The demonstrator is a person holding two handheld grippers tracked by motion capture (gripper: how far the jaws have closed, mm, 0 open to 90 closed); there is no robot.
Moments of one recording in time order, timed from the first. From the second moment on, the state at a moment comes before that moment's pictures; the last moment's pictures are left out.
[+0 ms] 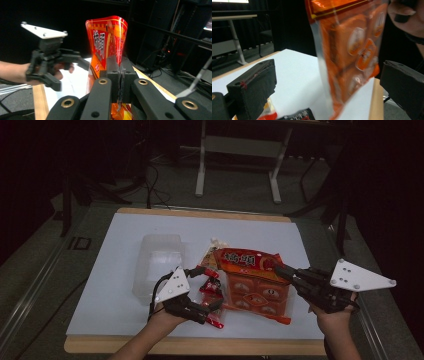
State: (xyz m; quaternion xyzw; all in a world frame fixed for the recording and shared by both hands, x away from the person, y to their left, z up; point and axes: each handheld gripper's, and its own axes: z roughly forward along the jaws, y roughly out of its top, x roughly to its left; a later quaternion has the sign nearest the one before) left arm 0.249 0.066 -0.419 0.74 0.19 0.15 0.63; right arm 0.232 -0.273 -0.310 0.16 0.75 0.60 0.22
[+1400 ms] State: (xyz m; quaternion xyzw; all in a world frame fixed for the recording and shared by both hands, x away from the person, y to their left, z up) left arm 0.264 0.035 -0.396 0.75 0.07 0.11 0.65; right arm 0.237 -0.270 -0.308 0.13 0.76 0.61 0.20
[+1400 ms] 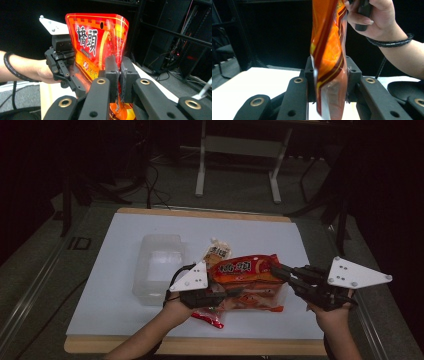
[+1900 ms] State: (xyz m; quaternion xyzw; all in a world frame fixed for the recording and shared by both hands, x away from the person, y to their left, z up) left arm 0.268 0.053 -0.372 0.72 0.10 0.15 0.67; right arm 0.234 -0.280 -0.304 0.17 0.72 0.63 0.24
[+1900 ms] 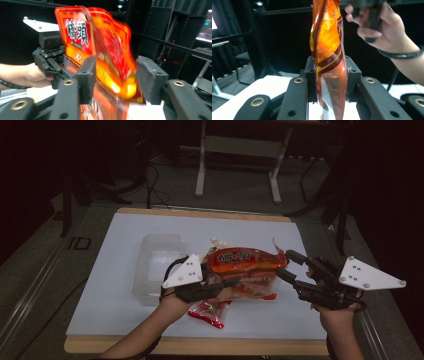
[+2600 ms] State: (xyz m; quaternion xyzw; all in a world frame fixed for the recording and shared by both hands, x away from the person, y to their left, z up) left arm 0.292 0.131 -0.340 0.68 0.19 0.25 0.66; right arm 0.238 -0.280 -0.323 0.20 0.71 0.63 0.24
